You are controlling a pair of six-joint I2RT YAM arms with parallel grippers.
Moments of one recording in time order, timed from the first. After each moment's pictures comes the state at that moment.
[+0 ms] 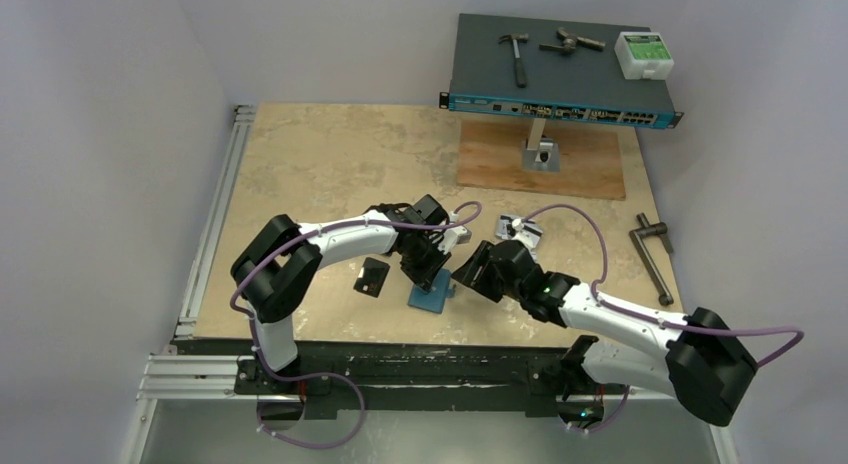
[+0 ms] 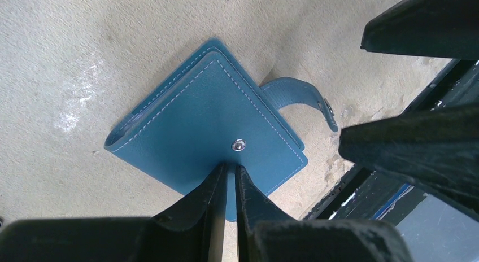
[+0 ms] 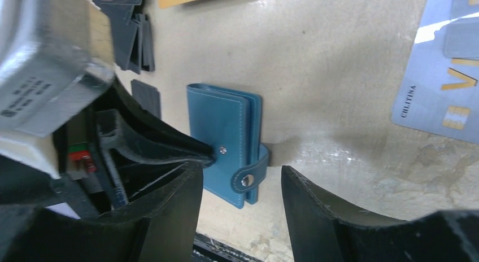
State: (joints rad) left arm -0.83 1.84 1.19 -0.61 0.32 -0.02; right arm 0.81 1.10 0.44 -0.08 0.14 1.17
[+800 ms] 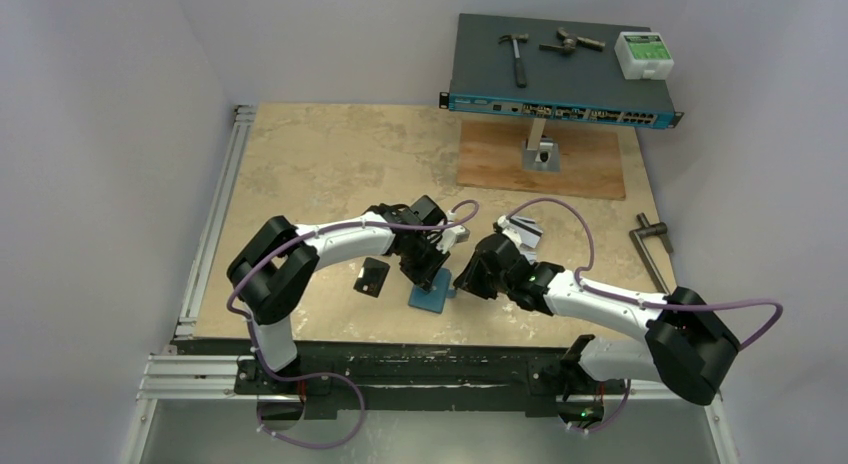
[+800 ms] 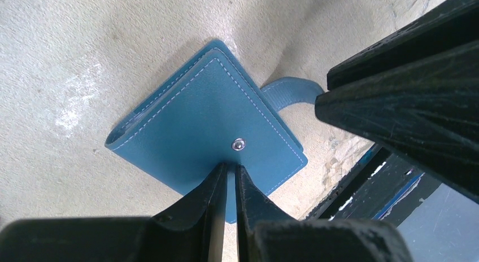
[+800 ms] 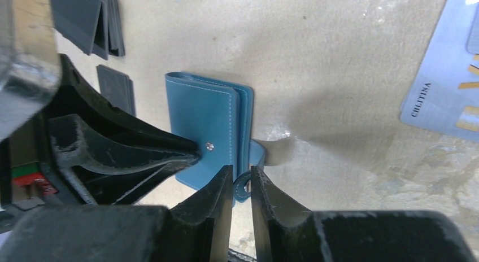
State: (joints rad) left arm -0.82 1.82 1.16 -0.57 0.32 -0.05; right arm 0.83 1.22 0.54 -0.15 0.11 1.13
